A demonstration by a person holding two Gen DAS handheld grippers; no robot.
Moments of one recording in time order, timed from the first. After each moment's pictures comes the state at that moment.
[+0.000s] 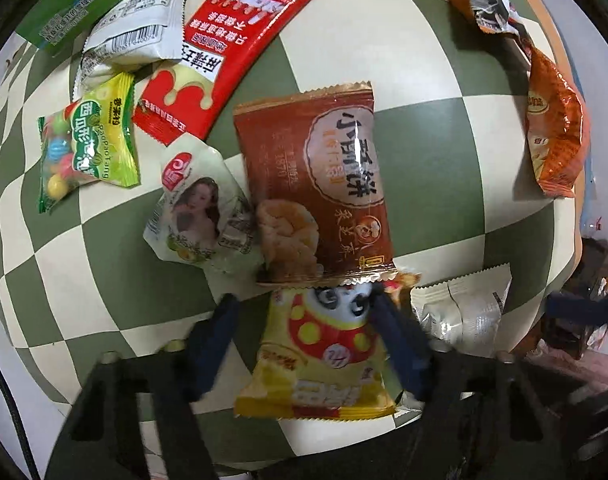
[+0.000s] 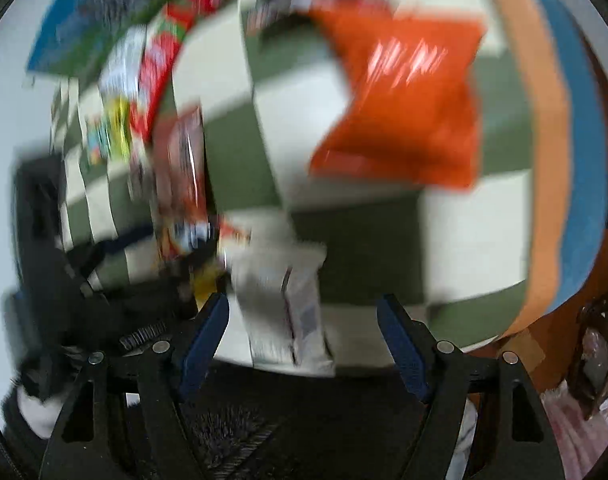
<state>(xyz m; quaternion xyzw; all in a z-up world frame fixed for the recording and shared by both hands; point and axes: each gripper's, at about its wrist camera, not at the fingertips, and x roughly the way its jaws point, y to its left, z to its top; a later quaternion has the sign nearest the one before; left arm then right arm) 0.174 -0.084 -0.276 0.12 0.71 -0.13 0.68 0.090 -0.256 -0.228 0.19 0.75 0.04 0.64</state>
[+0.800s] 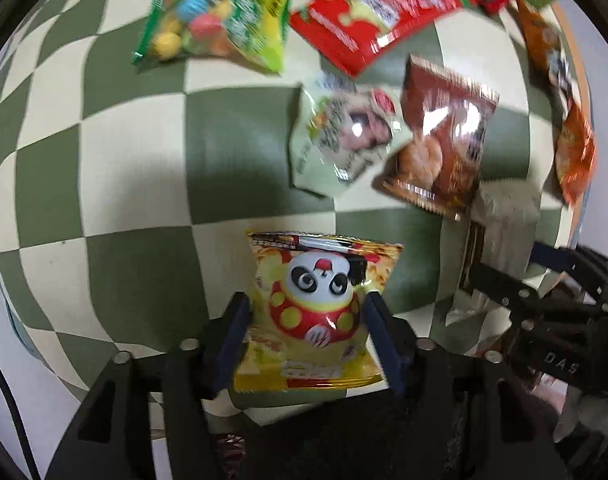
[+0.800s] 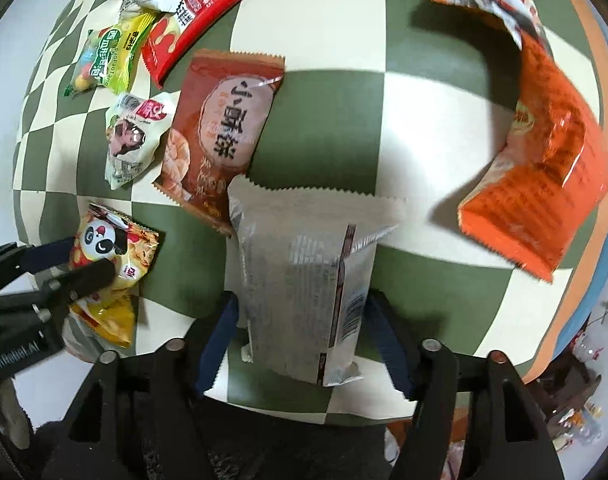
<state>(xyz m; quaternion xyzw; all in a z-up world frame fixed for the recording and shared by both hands) 0.159 0.014 -0.270 0.02 0.76 -0.09 0.64 0.090 -0.180 -0.244 0.03 0.75 0.06 0.66</state>
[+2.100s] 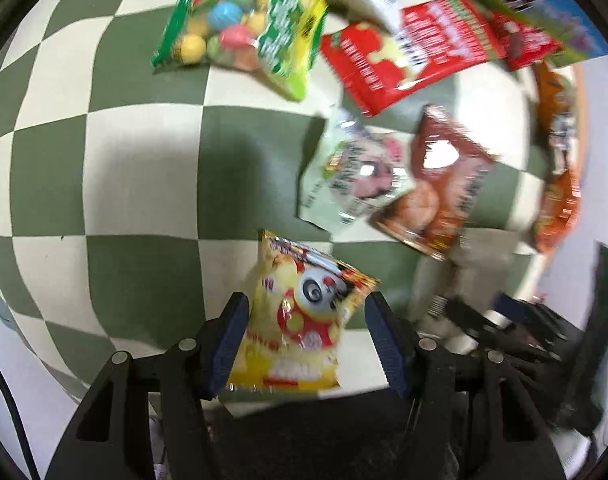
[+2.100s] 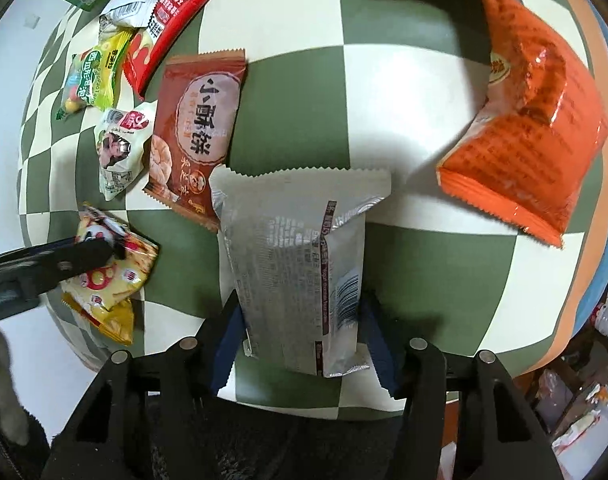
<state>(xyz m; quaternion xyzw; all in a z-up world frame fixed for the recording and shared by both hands) 0.191 0.007 -0.248 -0.07 0.77 -0.08 0.63 0.081 -0.214 -0.226 0.08 0.75 0.04 0.65</state>
